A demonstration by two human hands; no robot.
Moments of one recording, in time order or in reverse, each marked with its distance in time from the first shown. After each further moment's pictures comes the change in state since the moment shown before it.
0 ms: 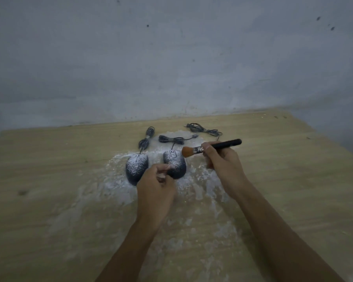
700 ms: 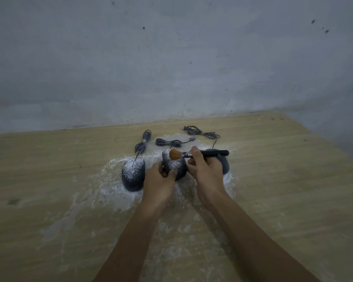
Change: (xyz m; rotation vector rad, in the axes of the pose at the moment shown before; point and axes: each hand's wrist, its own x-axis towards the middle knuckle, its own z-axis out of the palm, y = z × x) left_hand 0.039 0.002 0.024 -0.104 -0.147 -0.161; right_hand -0.004 0.013 0.054 0.322 0.207 0.157
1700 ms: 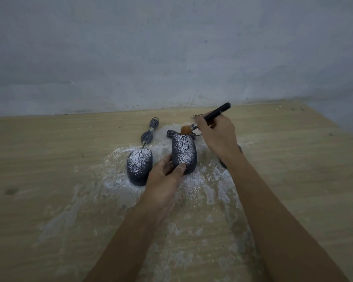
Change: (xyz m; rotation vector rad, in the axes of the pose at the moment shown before) left_hand 0.009 -0.023 -0.006 -0.495 -0.166 -0.160; right_hand 0.082 -0.029 0.014 -0.694 -0.091 -0.347
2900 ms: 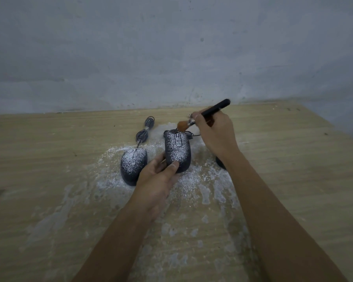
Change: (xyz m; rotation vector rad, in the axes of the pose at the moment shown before) left_hand -0.004 0.008 -0.004 -0.219 -0.038 -0.029; right_hand -0.001 -0.001 -0.007 0.025 -0.034 -0.079
